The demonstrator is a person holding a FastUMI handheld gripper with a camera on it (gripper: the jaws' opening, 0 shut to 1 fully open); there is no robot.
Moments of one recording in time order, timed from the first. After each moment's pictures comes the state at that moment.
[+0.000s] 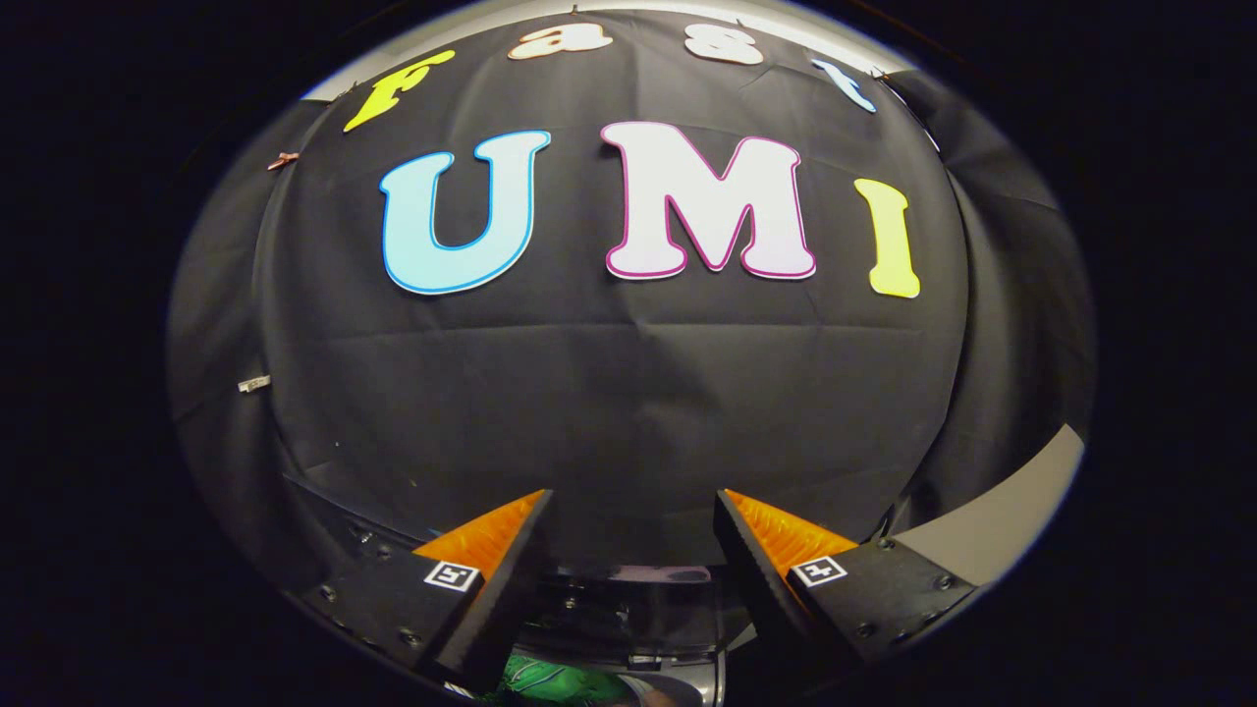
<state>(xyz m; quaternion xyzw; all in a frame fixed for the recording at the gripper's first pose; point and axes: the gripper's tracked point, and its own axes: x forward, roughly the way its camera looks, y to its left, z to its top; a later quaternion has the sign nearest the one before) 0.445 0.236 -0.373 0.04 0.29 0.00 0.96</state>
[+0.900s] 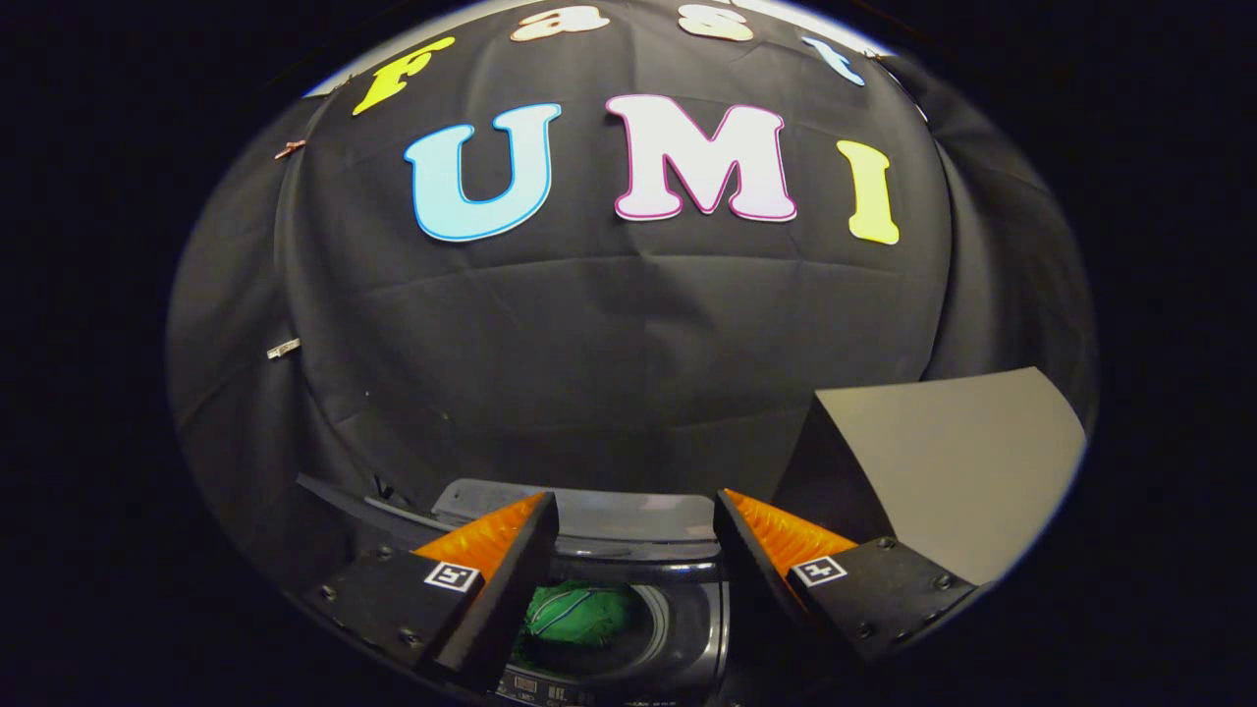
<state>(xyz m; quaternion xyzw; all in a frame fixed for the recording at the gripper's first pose) 0.311 0.244 -0.362 0.04 0.39 0.02 0.92</state>
